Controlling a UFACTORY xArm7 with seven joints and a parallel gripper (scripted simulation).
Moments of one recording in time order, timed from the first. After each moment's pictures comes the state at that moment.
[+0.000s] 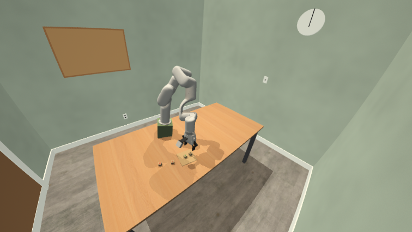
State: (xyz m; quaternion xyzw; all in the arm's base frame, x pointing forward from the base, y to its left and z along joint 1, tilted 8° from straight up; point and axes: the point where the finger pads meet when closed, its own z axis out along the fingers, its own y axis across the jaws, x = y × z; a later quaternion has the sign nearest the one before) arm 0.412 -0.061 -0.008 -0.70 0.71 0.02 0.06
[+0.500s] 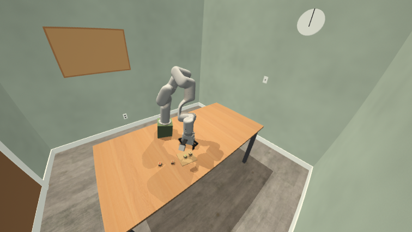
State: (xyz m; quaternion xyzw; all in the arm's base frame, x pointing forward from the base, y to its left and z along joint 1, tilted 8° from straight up) arm 0.407 -0.074 -0.013 -0.84 0.55 0.00 0.06
